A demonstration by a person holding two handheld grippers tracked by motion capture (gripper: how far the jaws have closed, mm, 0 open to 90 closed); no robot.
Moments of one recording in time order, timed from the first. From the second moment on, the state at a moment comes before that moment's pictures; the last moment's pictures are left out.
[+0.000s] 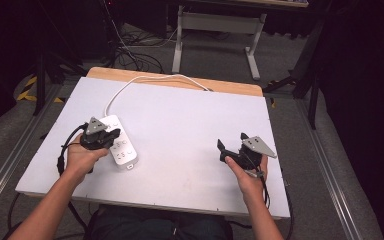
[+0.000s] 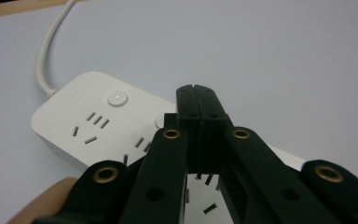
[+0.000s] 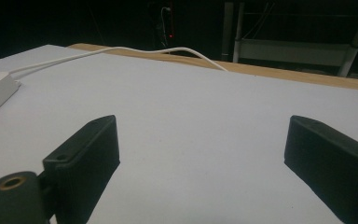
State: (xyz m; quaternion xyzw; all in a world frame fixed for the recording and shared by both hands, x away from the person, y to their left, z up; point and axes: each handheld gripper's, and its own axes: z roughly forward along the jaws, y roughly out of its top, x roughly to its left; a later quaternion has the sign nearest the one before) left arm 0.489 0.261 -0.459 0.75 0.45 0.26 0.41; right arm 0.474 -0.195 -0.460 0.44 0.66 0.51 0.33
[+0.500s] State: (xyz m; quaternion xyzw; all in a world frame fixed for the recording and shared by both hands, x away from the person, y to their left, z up) left arm 0.466 0.272 -0.441 0.70 0.46 0.30 0.46; right arm 0.474 -0.195 -0.459 0.44 0.66 0.51 0.33
